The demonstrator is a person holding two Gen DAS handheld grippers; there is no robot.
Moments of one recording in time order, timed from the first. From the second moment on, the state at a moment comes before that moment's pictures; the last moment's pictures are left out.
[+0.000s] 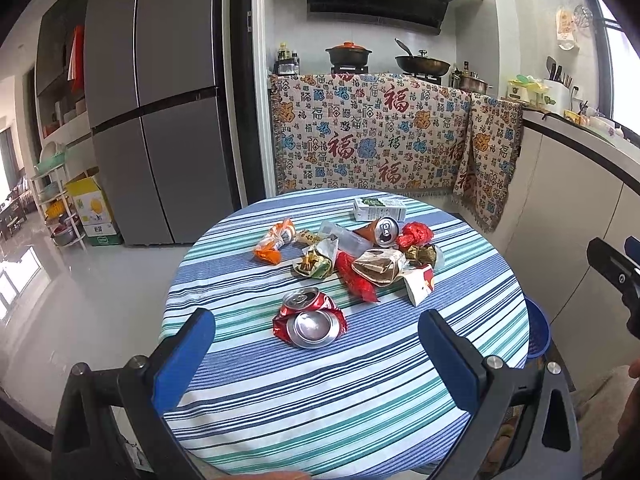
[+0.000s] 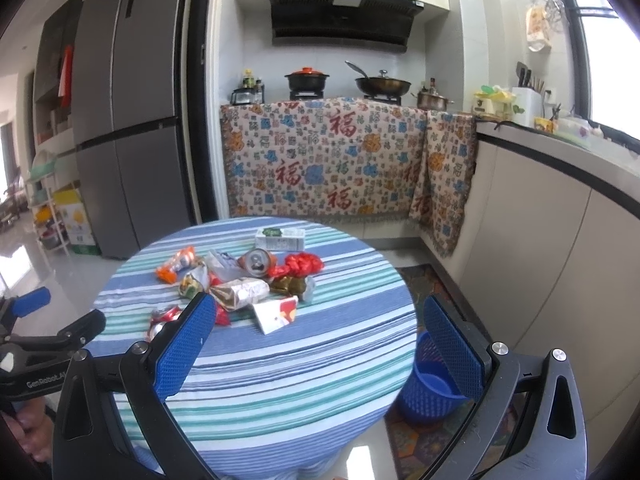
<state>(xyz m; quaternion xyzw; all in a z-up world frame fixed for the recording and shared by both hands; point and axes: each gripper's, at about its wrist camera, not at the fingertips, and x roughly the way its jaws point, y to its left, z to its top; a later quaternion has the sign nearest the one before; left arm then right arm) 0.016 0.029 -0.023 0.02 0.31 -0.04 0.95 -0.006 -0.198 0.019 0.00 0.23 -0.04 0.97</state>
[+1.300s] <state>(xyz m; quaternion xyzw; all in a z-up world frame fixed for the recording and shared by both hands) 0.130 0.069 -0.182 0.04 0.46 -0.07 0.88 0.151 -0.170 -0.184 -0.02 0.47 0.06 0.88</state>
